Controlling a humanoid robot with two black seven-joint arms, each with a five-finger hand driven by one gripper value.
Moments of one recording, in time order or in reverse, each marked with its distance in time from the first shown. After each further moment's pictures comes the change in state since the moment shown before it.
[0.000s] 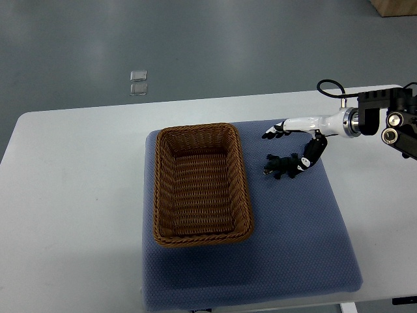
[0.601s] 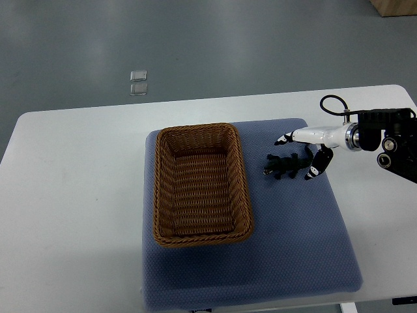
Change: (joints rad) left arm 0.000 0.000 0.001 -0.001 0.000 0.000 0.002; right arm -0.003 0.002 -0.148 -0.036 -0.087 -0.181 -0.006
